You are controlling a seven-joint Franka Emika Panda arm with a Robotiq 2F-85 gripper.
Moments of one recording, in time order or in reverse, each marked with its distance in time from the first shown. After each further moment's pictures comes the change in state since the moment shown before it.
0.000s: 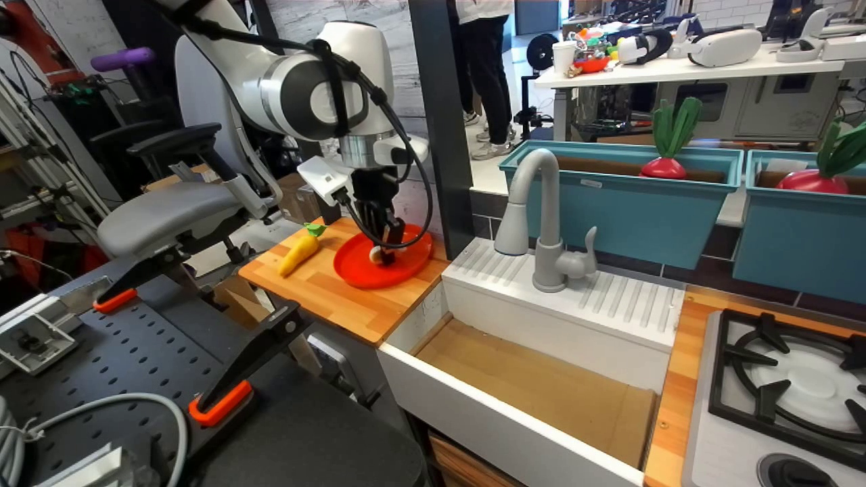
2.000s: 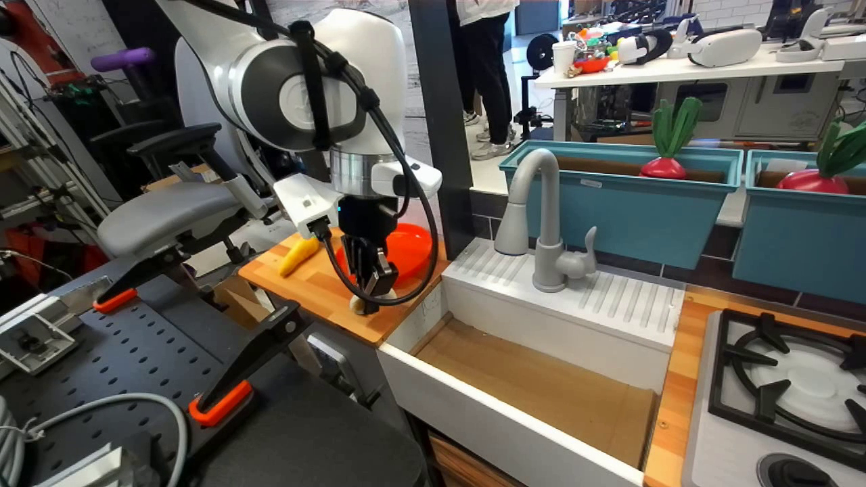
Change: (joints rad) arm -0.140 -0.159 -0.004 -0.303 -0.001 -0.018 -0.123
